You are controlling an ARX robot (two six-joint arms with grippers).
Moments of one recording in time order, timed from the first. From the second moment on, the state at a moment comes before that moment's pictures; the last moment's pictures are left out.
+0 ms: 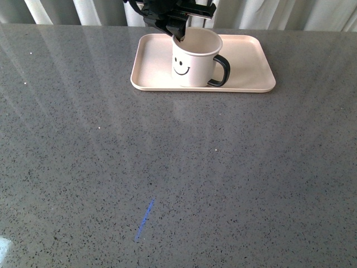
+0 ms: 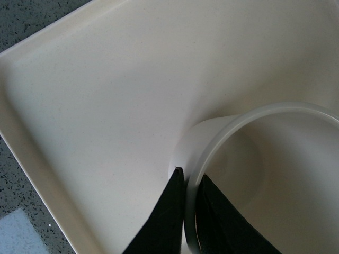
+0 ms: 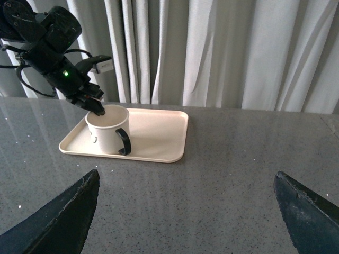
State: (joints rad) left arm -0.37 2.88 2.89 -0.98 0.19 0.17; right arm 0.00 0.00 0.02 0.00 0.00 0.00
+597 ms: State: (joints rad) left arm -0.33 2.87 2.89 -0.92 0.26 0.09; right arm 0.00 0.00 0.02 0.00 0.00 0.00
